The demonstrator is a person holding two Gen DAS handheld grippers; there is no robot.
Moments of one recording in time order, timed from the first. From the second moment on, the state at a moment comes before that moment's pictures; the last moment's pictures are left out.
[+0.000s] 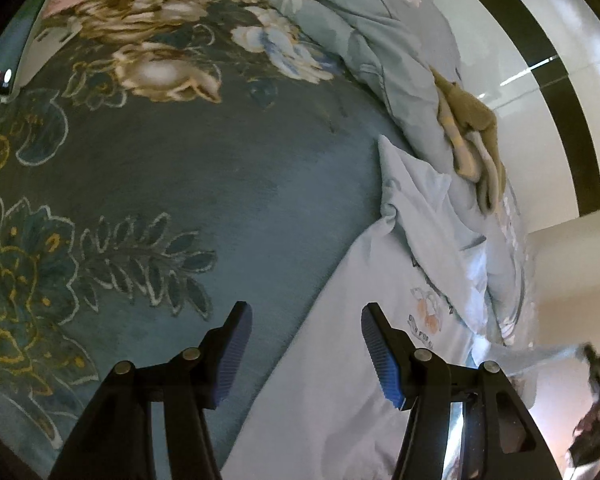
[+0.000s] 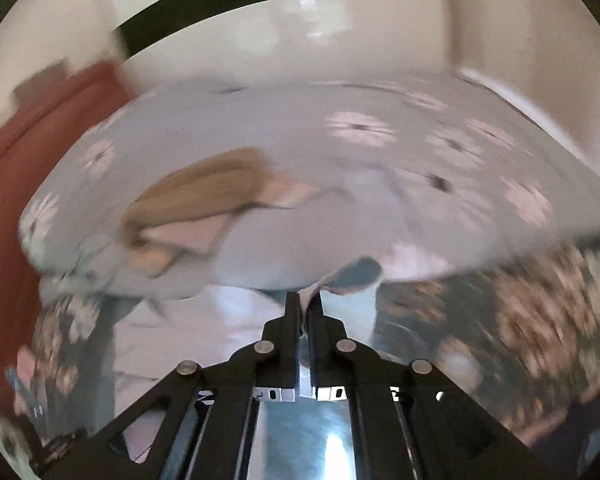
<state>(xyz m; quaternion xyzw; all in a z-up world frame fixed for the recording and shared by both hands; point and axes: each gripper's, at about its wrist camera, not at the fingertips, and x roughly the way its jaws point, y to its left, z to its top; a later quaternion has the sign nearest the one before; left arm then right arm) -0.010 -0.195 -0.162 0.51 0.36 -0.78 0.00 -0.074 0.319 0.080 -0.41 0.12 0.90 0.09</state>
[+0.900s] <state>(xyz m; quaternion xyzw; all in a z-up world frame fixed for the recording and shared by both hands) 0.009 -0.247 -0.189 0.51 0.41 -0.76 0.02 -0.230 -0.029 -0.129 -0.60 0.00 0.79 -0.16</state>
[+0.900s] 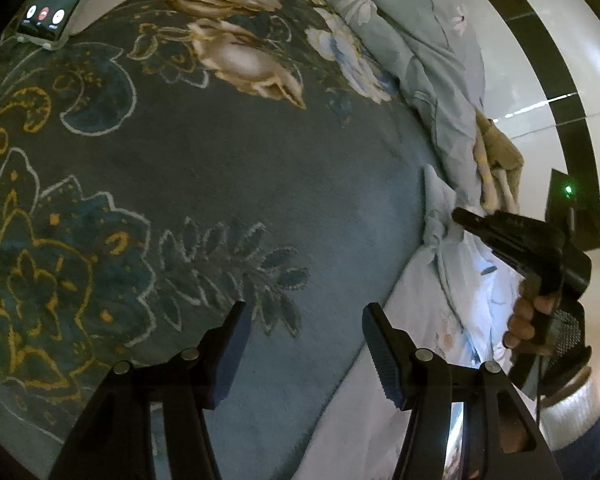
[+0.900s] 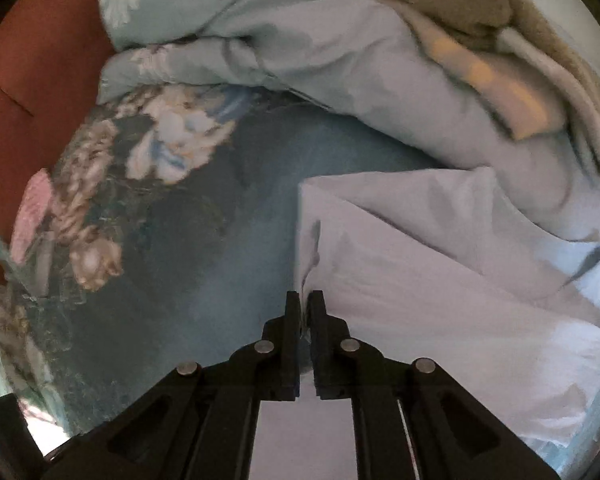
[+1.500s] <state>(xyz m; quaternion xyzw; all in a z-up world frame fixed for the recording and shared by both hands) 0.025 -0.196 -0.191 0.60 0.34 -0.70 -0.16 -0.003 0.181 -0.120 -0.63 0.16 0.76 0.00</state>
